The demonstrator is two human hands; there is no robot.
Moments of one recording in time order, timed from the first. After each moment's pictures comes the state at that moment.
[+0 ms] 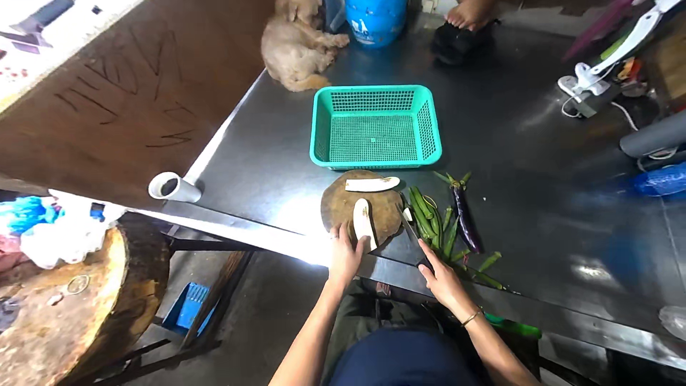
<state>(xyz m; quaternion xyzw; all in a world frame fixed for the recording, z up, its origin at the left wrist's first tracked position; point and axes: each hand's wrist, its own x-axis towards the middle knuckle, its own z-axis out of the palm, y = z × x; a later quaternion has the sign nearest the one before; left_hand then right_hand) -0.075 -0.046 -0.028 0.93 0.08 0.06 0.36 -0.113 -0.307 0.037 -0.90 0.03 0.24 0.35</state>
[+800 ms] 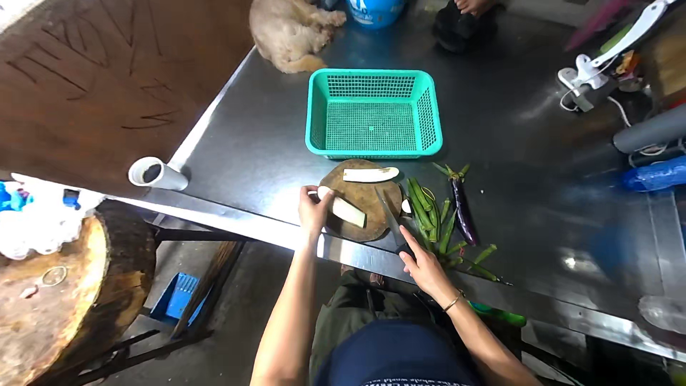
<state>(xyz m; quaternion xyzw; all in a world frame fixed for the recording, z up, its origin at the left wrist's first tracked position) -0.005 0.011 0.011 0.80 0.23 0.00 0.55 -0.102 -0.269 0.053 -0.89 -0.03 0.24 0.38</state>
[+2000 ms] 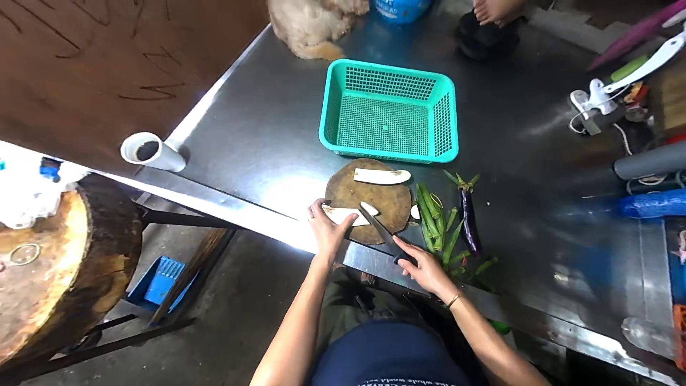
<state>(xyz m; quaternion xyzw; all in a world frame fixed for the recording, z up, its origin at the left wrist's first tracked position) -0.042 -0.002 -0.061 0.85 0.23 0.15 0.45 -0.078 -0.264 0.038 -0.87 -0.07 0.31 0.38</state>
